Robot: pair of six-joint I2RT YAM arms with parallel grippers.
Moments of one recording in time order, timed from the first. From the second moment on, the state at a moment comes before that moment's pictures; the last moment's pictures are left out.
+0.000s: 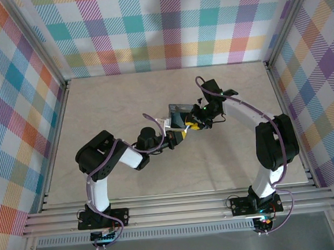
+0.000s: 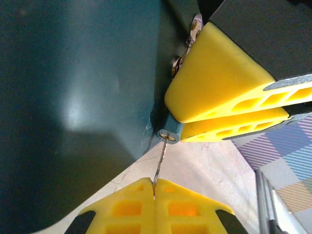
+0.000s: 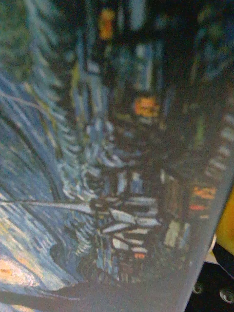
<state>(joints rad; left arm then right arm) -0.67 1.95 0.66 1.12 0.44 -0.71 0.40 1.75 1.31 -0.75 -0.56 0.81</state>
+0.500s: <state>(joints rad) -0.60 1.98 0.69 1.15 0.59 -0.81 0.40 1.75 1.31 -0.71 -0.58 0.78</state>
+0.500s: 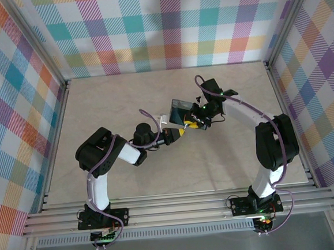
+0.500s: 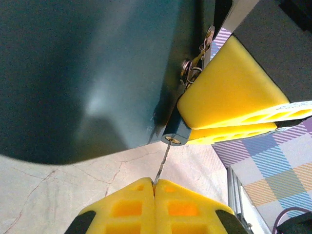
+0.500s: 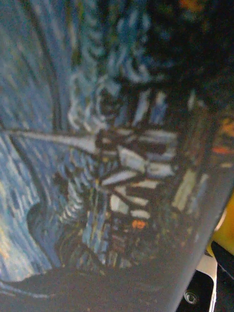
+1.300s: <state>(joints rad) -0.68 1.83 0.62 0.98 0.42 -0.53 0.42 1.80 1.38 -0.83 -0.60 0.74</state>
